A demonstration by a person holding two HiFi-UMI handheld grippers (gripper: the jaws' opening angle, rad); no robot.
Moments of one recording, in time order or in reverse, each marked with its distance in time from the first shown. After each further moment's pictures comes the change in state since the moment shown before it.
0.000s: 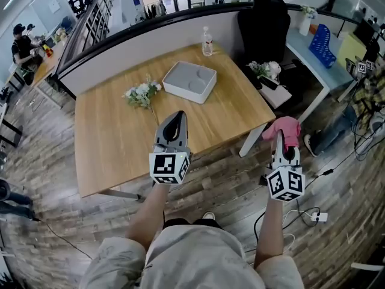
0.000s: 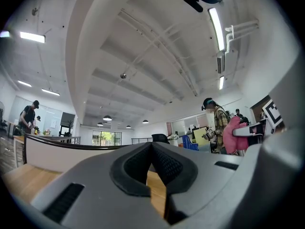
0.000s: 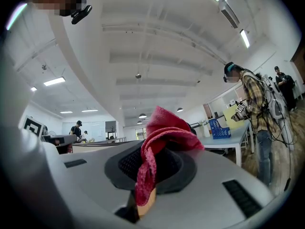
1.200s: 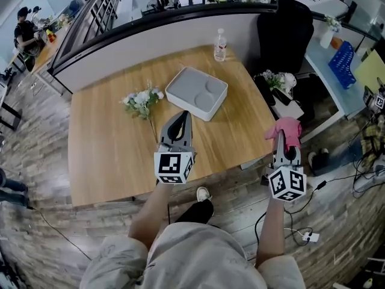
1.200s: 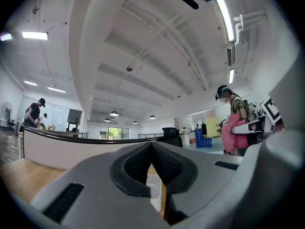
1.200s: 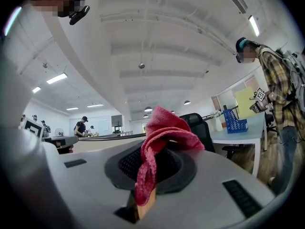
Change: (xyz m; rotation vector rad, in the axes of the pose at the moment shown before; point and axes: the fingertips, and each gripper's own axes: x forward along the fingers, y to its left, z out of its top) left arm 0.115 0.057 -0.064 -0.016 0.048 0.085; right arm 0.161 -0.007 -0.044 -0.009 0.082 0.086
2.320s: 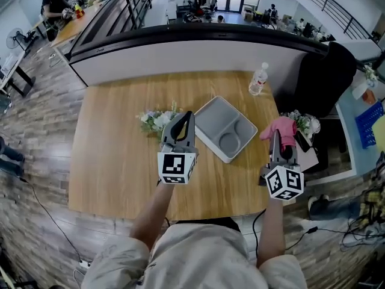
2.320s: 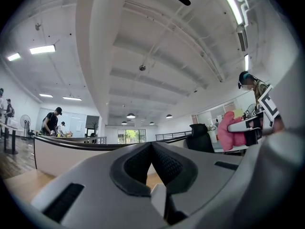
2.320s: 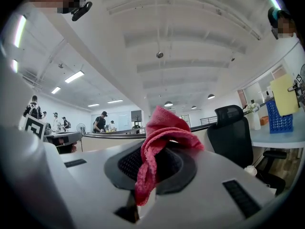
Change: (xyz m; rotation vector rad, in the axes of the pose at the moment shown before) left arm 0.097 0.150 -0.006 0.054 -0.005 0.216; right arm 0.226 0.100 -0.012 -0.062 0.065 0.264
